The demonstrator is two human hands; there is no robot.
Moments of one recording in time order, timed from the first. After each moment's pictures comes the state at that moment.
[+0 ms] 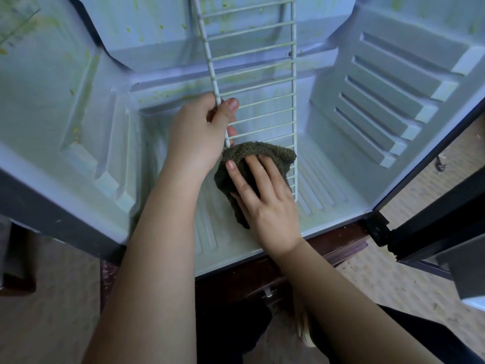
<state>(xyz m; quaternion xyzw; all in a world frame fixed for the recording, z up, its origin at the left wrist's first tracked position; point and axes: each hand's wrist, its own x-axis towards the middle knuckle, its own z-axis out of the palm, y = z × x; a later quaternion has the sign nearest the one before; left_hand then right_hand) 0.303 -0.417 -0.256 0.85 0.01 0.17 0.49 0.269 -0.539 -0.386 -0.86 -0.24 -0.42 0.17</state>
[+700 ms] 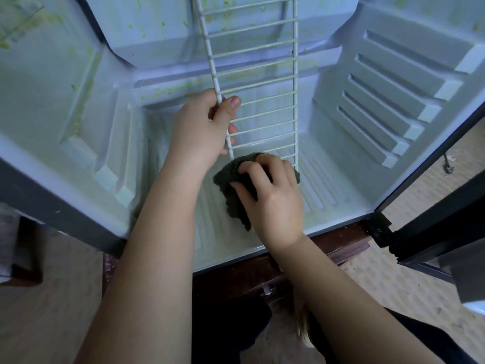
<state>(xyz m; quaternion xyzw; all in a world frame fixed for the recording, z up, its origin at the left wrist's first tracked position) 0.303 -0.418 -0.257 0.84 0.02 0.15 0.52 0.264 -0.537 -0.359 -0.87 -0.18 -0.36 0.30</state>
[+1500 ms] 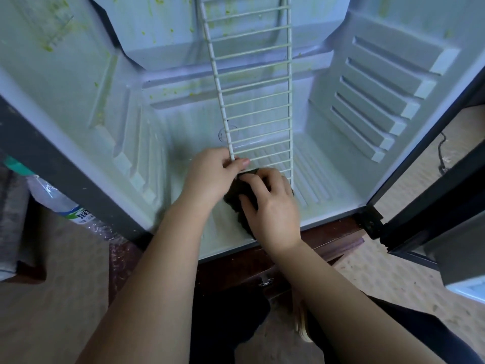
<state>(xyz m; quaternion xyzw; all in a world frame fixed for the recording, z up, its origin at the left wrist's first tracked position) 0.278 -0.420 -0.312 0.89 0.04 0.04 0.45 0.241 -0.545 -0.372 -0.90 -0.16 -0.28 0.29</state>
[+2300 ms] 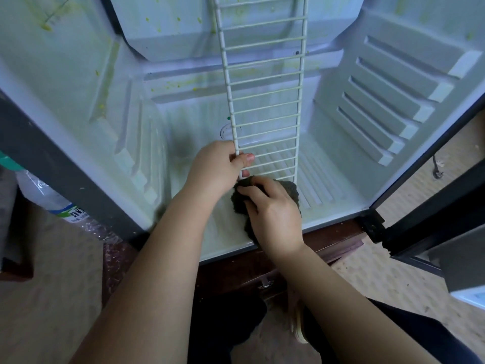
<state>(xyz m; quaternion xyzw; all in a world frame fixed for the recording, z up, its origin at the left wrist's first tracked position) 0.293 -0.418 -0.318 0.88 0.02 0.01 0.47 0.244 -0.543 -0.381 -0.89 -0.20 -0.28 0.29</state>
